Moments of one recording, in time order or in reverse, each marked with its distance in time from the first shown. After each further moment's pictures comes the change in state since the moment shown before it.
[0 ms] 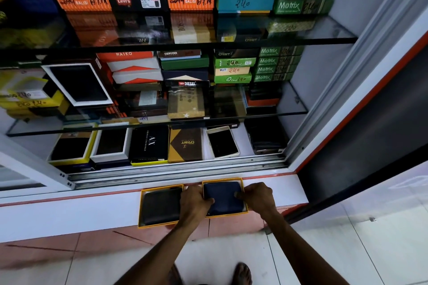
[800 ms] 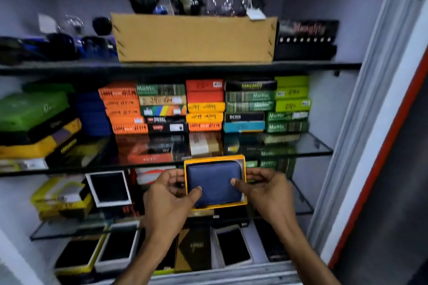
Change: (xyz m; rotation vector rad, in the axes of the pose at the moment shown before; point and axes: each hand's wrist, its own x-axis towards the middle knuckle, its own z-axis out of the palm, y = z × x) left_hand -0.011 0.154 -0.234 -0.489 0.612 0.415; right_hand -0.054 -0.207 -0.158 0.575 0.458 -0.620
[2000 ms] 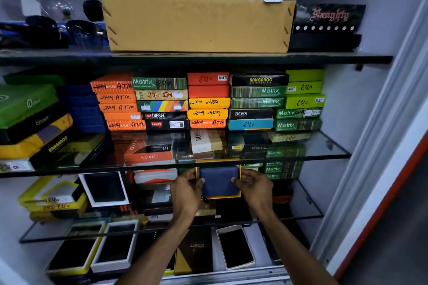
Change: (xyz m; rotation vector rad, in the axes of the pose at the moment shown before) left_hand 0.069 -0.088 0.087 0.122 -0.074 -0.047; right_hand 0.075 0.075 0.063 -0.128 0.041 0.037
